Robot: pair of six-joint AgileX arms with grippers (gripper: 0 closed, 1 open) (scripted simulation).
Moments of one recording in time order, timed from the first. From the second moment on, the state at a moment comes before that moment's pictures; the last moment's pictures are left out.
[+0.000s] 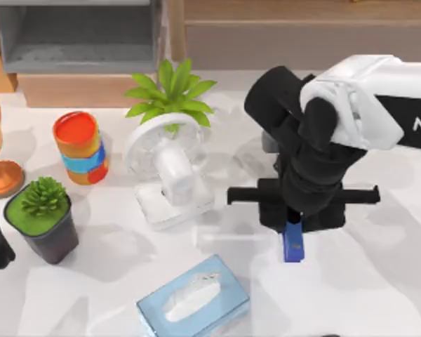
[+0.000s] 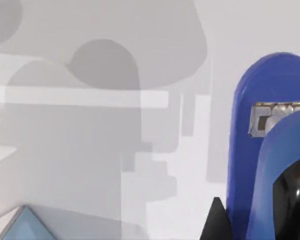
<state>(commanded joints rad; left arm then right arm) 0.00 0.00 0.00 0.00 0.00 0.00 0.67 1.92 1.33 -0.89 0.00 0.67</state>
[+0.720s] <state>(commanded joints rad) 0.00 0.00 0.00 0.00 0.00 0.00 0.65 1.98 1.28 -0.87 0.00 0.67</state>
